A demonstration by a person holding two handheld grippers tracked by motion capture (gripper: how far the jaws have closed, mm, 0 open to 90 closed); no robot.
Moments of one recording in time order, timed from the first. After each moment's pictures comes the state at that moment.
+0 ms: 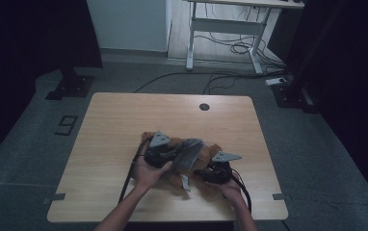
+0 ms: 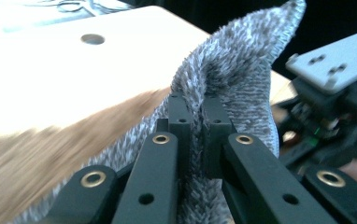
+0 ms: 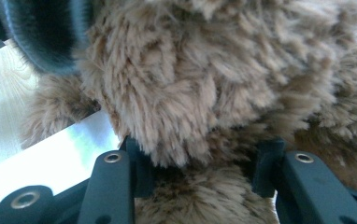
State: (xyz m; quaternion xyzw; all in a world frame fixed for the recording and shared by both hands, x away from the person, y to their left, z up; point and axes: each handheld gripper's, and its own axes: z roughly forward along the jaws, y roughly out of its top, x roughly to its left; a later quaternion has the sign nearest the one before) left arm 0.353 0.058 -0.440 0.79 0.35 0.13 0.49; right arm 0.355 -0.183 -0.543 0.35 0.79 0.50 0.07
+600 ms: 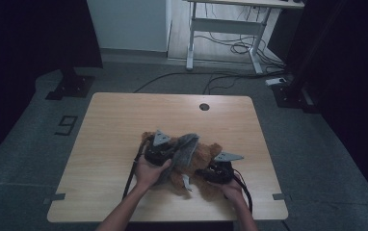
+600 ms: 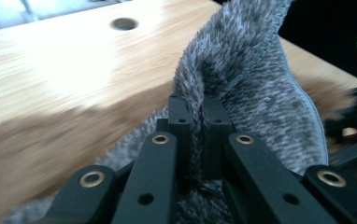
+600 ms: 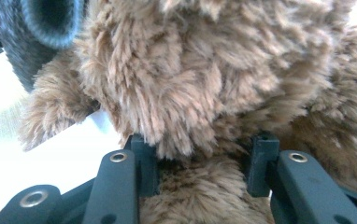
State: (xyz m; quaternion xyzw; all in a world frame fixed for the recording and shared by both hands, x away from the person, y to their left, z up) left arm 0.365 0.082 -0.458 0.78 0.39 0.17 0.45; right arm 0.355 -0.190 -0.544 0.37 0.78 0.50 0.06
